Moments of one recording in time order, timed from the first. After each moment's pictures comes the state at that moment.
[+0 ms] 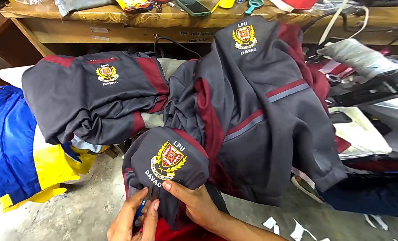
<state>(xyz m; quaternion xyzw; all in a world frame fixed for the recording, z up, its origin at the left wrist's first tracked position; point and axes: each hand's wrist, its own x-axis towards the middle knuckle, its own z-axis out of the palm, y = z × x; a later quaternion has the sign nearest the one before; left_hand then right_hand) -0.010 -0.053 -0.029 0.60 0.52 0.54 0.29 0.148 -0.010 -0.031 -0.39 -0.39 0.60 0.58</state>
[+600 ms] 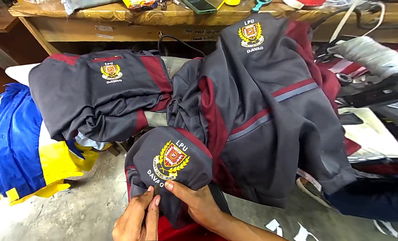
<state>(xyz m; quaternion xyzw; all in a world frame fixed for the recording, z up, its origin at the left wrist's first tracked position) -0.007 -0.052 -0.035 0.65 0.53 0.51 0.19 0.147 -0.012 -0.029 -0.39 -0.38 0.60 0.59</state>
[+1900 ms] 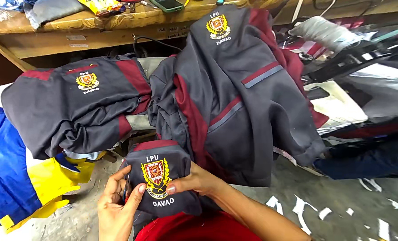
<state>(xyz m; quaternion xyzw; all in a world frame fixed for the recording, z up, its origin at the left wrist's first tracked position) -0.029 -0.007 -0.031 0.54 0.48 0.54 0.44 0.197 0.019 -0.032 -0.20 -0.46 0.74 0.45</state>
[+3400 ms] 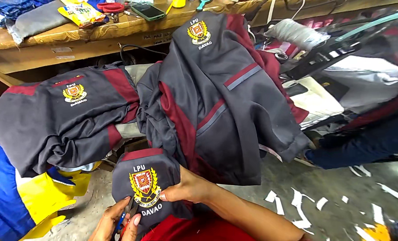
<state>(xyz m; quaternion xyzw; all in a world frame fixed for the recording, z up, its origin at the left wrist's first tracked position) -0.044 -0.039 -0.019 0.66 0.47 0.45 0.37 0.195 0.015 -0.015 -0.29 -0.45 0.73 0.42</state>
